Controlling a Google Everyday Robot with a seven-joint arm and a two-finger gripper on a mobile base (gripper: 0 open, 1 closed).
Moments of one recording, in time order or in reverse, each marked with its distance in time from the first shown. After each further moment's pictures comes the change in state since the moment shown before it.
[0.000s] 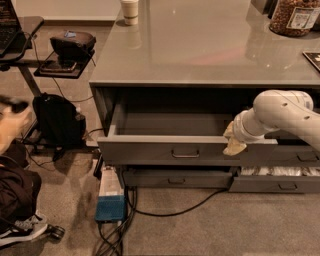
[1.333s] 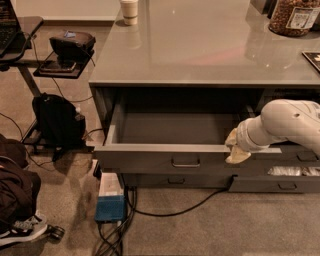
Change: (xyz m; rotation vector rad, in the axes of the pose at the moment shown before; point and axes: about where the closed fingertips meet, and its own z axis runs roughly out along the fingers) arm -0.006 0.031 -0.020 0.017 -0.035 -0.053
